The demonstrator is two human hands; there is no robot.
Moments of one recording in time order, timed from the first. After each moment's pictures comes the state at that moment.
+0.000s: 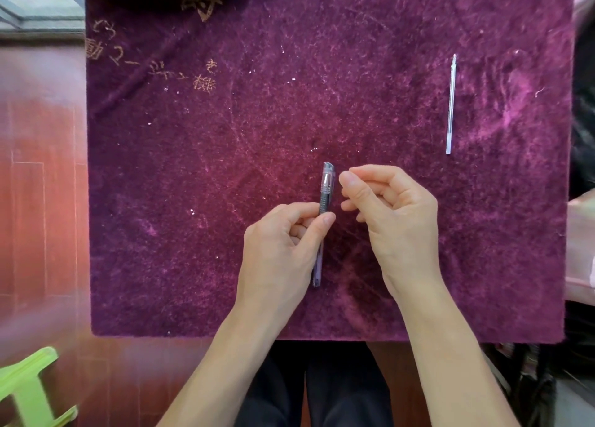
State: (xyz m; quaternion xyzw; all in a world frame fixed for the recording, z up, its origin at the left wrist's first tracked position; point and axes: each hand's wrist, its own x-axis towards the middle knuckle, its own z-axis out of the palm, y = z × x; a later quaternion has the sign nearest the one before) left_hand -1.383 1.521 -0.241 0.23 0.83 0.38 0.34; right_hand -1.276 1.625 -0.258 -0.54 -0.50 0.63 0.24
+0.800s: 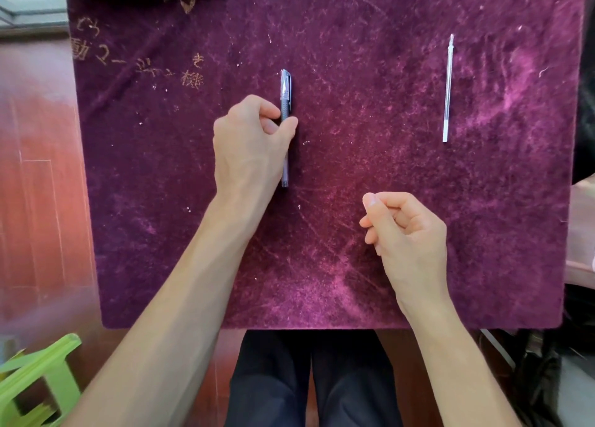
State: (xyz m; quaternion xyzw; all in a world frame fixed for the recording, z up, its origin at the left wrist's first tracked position) left_hand -1.456 1.609 -0.255 0.25 0.91 0.26 0.21; right_hand -1.237 1.610 -0.266 -0.62 -0.50 0.58 0.18
